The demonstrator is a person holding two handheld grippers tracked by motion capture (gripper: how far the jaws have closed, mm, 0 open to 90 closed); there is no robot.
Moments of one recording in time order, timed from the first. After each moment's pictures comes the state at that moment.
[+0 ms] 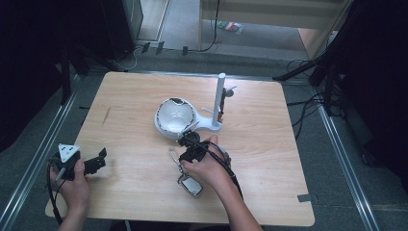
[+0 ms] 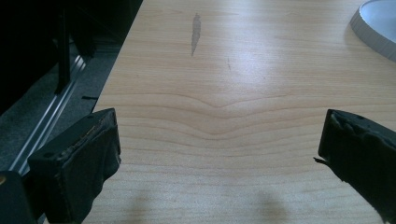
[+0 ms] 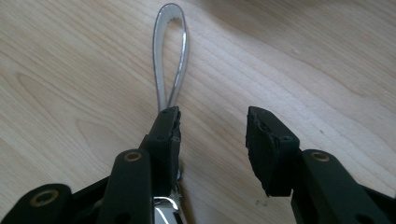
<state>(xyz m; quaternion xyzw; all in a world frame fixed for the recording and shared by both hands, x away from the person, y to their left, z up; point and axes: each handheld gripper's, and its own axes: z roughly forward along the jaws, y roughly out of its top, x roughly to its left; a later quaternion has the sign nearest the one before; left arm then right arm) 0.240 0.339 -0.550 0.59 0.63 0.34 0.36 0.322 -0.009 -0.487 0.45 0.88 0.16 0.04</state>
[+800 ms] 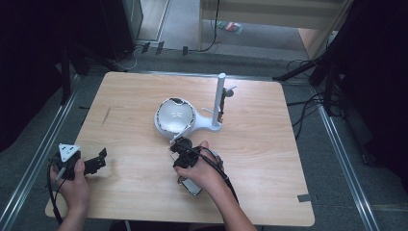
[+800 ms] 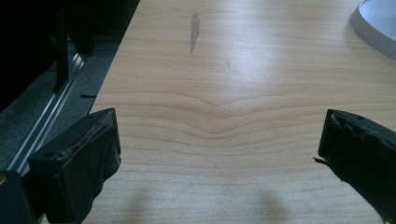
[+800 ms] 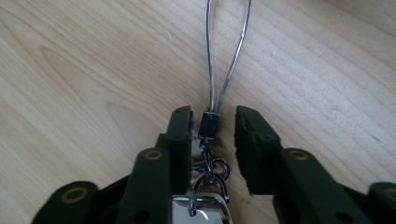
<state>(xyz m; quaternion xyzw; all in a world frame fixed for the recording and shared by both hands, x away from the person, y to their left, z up) 0.241 0.339 -0.550 0.59 0.63 0.34 0.36 0.314 0.009 -0.505 0.43 0.89 0.14 -0.01</state>
